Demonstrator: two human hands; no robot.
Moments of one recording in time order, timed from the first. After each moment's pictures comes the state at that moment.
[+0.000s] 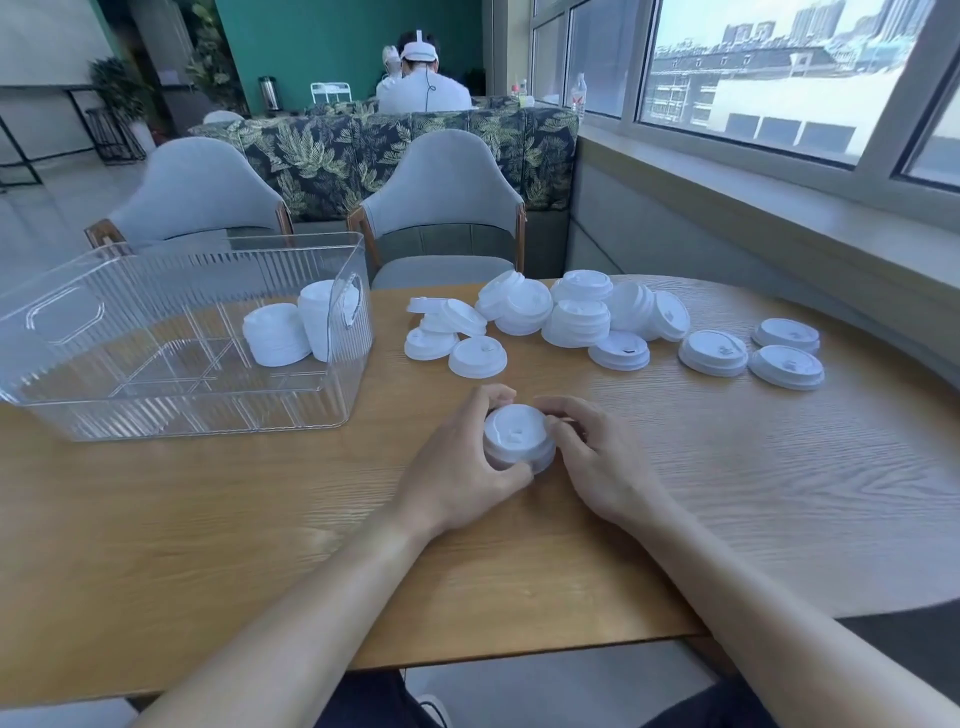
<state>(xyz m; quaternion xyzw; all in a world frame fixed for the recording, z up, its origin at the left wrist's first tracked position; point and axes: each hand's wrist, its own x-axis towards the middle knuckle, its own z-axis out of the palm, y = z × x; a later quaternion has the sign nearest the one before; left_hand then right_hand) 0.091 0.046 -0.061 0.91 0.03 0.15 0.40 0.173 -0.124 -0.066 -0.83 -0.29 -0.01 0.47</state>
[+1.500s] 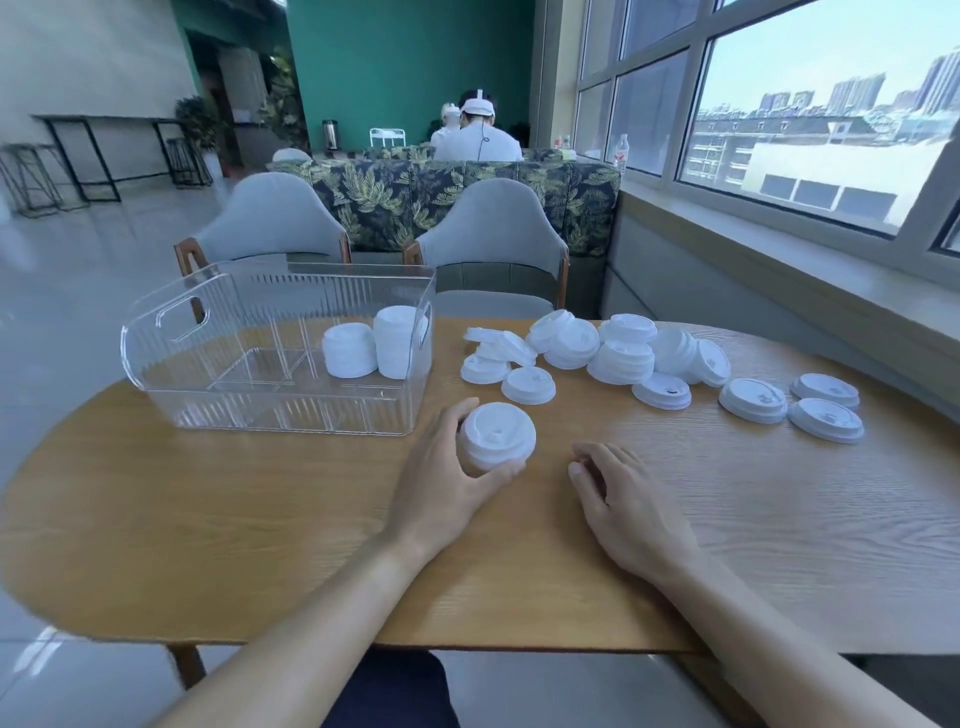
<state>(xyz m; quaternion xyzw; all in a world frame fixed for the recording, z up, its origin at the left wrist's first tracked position) 0.039 0.088 -0.061 0.86 0.11 0.30 0.40 0.137 -0.116 -0.065 -0.89 -0.33 -0.10 0.30</state>
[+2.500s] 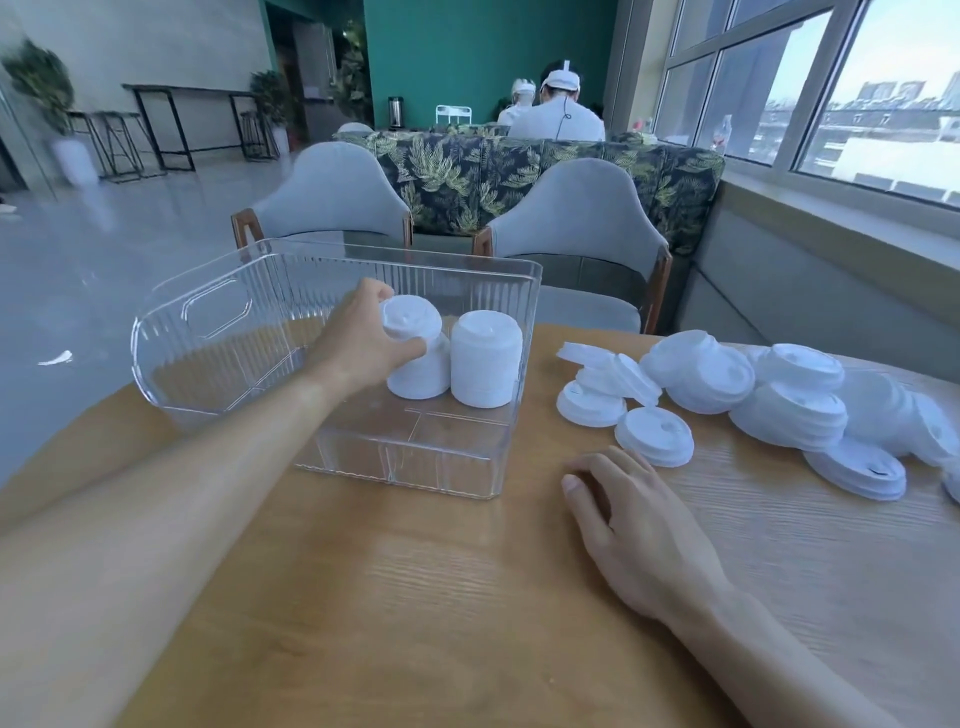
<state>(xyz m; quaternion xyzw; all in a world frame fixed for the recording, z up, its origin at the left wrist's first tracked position) 0.120 0.345 0.008 0.88 0.28 0.28 0.26 0.176 0.032 -0.065 -0.87 -0.41 -0.07 0.27</state>
